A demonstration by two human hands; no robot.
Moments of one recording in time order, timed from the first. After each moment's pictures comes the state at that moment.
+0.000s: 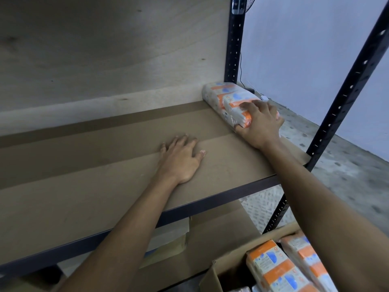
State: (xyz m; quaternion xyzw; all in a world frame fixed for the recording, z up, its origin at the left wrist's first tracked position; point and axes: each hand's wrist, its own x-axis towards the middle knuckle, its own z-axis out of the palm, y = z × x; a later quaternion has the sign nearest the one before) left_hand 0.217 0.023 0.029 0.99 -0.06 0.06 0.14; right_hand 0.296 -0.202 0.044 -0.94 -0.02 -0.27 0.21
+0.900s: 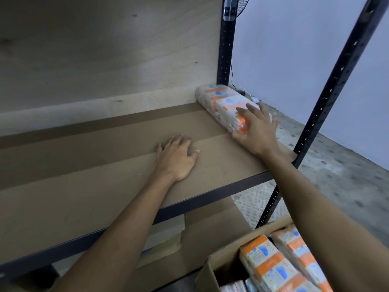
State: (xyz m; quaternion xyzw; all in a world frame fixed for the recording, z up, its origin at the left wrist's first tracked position) left_hand 0.220 0.024 0.027 0.99 -0.07 0.07 0.14; right_hand 0.268 -0.212 0.045 -0.94 -0.06 -0.27 0.19
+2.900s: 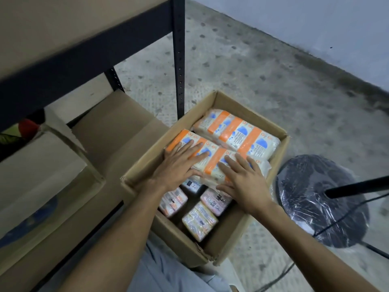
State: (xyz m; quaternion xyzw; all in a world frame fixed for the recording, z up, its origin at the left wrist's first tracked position) left_hand 0.106 -0.148 -0.276 0.83 -0.54 -0.09 0.13; right_hand -0.062 -0.321 -0.233 -1.00 0.07 -0.05 0.01
